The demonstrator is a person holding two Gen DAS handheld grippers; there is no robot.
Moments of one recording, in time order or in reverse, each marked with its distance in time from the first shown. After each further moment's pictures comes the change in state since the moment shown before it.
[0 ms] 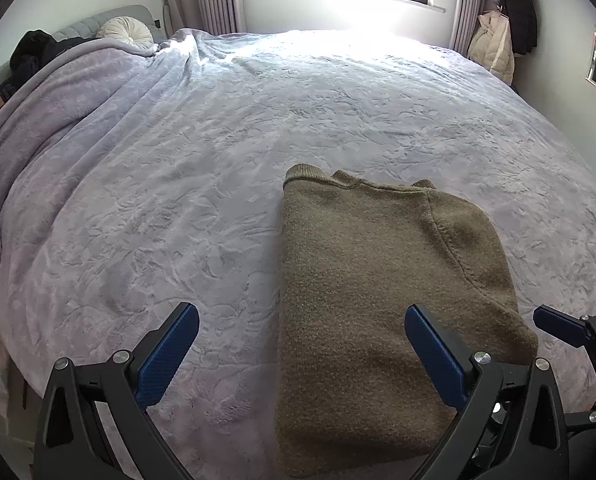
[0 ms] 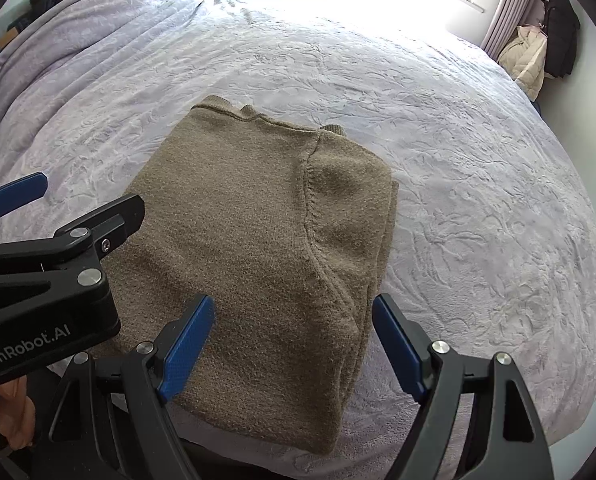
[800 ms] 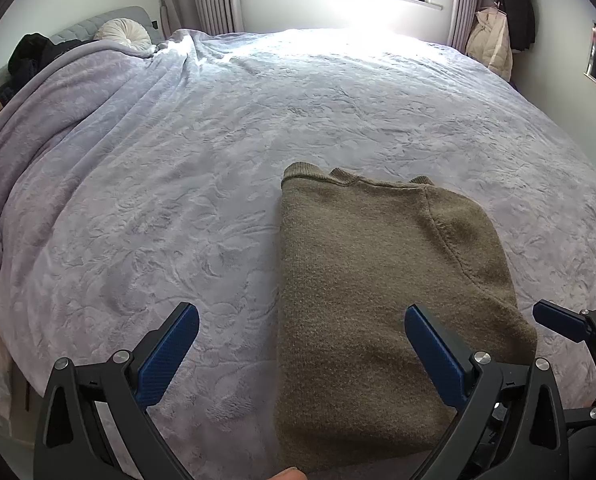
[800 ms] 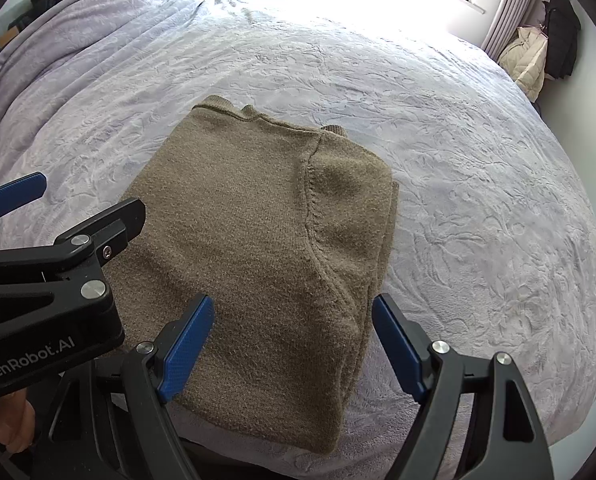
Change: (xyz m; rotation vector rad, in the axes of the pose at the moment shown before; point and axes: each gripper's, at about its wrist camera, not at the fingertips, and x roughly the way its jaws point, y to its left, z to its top) left arm -0.001 0.001 -0.001 0.016 0.008 -0.007; right arm -0.001 0.000 0.001 -0.005 0.000 0.000
